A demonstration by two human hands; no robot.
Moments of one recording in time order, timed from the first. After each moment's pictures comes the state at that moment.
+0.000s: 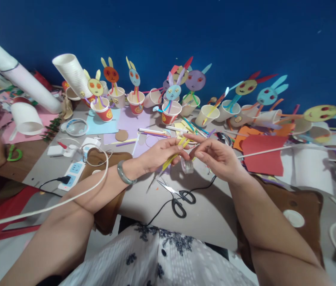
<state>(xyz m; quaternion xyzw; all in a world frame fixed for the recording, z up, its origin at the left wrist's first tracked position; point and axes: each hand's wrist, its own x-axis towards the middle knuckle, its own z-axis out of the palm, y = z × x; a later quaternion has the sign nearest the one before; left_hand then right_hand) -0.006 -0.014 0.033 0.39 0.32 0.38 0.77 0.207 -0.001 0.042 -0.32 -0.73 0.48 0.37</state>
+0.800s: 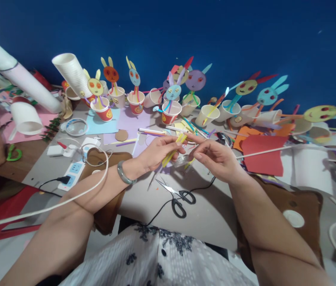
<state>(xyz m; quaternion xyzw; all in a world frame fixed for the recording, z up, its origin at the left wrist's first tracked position) -0.006 -0.011 0.030 0.36 0.35 0.43 0.75 0.207 -0.002 0.039 -0.34 -0.75 0.44 0.36</state>
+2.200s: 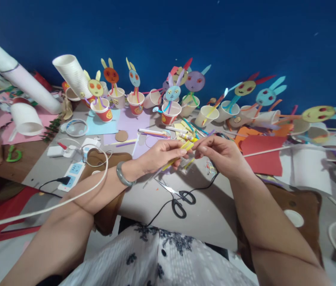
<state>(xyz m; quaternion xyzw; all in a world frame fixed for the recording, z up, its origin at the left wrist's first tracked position) -0.009 -0.017 0.031 0.45 0.28 0.39 0.75 0.209 0.008 0.047 -0.39 -0.66 0.52 0.38</state>
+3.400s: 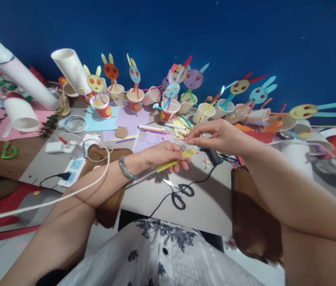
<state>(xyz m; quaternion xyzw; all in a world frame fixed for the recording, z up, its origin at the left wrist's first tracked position) -0.012 -0.018 0.040 0.42 0.37 0.20 0.80 0.196 0.039 0.102 -0.35 -0.85 0.37 0.15</state>
